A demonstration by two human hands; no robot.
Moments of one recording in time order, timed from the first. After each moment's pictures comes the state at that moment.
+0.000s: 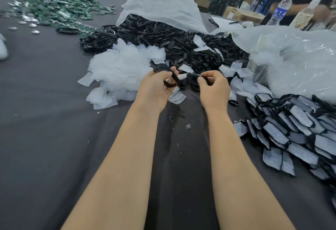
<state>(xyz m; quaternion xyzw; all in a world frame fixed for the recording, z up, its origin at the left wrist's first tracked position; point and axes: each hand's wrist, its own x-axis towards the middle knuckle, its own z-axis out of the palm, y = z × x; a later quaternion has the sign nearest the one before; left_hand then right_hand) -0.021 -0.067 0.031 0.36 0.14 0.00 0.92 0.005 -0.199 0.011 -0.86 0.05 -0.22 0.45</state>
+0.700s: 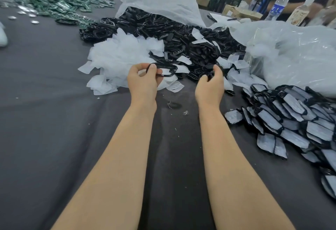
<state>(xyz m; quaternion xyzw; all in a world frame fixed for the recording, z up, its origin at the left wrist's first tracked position) -0.045 -0.066 0.013 0.46 0.20 0.17 0.85 -0.015 -0.189 0.003 -0.83 0.12 -0.20 0.50</state>
